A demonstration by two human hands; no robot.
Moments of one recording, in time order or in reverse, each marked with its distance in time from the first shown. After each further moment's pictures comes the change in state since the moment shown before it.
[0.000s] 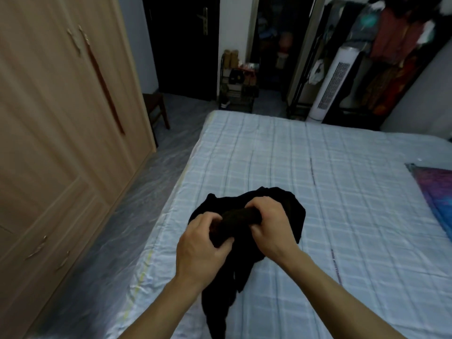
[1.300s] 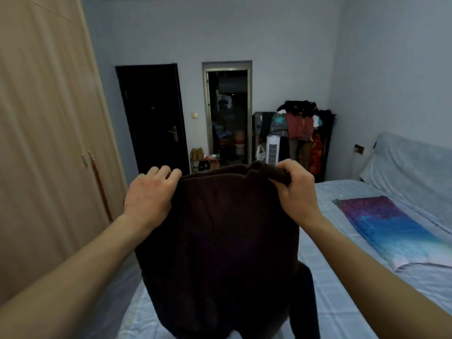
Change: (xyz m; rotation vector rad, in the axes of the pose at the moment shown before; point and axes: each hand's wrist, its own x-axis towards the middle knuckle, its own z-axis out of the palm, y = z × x) left_hand -0.114 0.270 -0.189 1.040 0.330 0.687; right_hand -0.194 -0.129 -0.325 -0.020 0.627 -0.210
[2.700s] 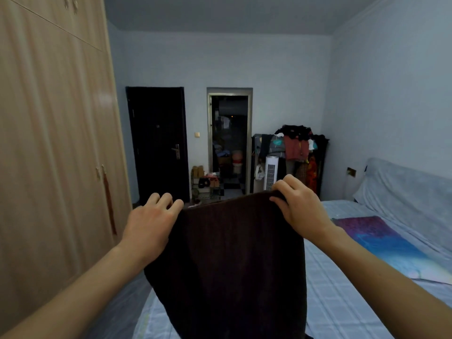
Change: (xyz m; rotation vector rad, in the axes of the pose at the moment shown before) left_hand -0.103 -0.074 -0.060 -0.123 -0.036 0.003; right_hand -0.027 -0.122 -0.010 -0.462 -0.149 -0.358
